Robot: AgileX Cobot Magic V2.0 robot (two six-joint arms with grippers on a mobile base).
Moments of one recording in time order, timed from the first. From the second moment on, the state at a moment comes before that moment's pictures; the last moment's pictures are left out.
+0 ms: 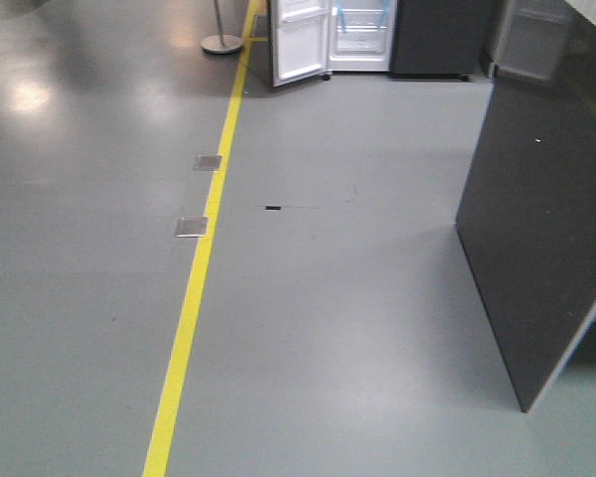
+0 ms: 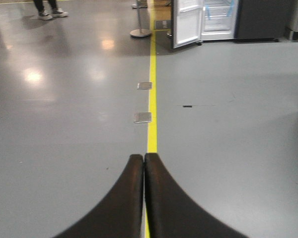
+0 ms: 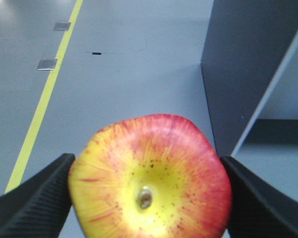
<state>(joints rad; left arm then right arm) -0.01 -0.02 0.03 0.22 0.35 -0.27 -0.07 0.57 -0.66 0.06 0.73 -0.03</state>
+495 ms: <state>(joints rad) -0.01 -0.02 0.03 0.22 0.35 -0.27 -0.07 0.57 -0.66 0.06 0.73 -0.03</state>
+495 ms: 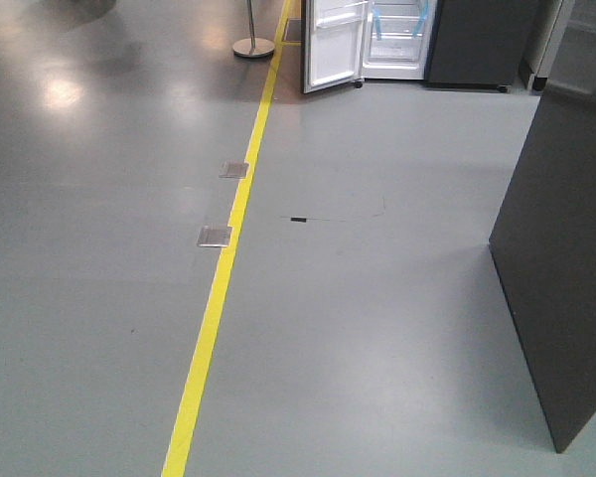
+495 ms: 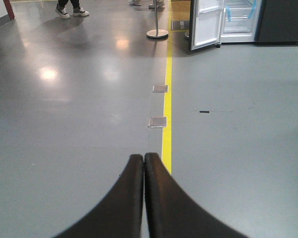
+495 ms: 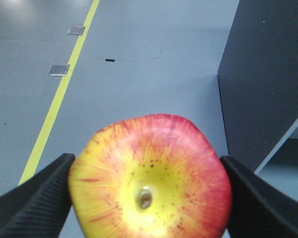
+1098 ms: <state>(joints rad) -0.01 -0.02 0.03 0.22 0.35 -0.27 -0.07 0.57 -0.66 0.06 0.73 -0.03</state>
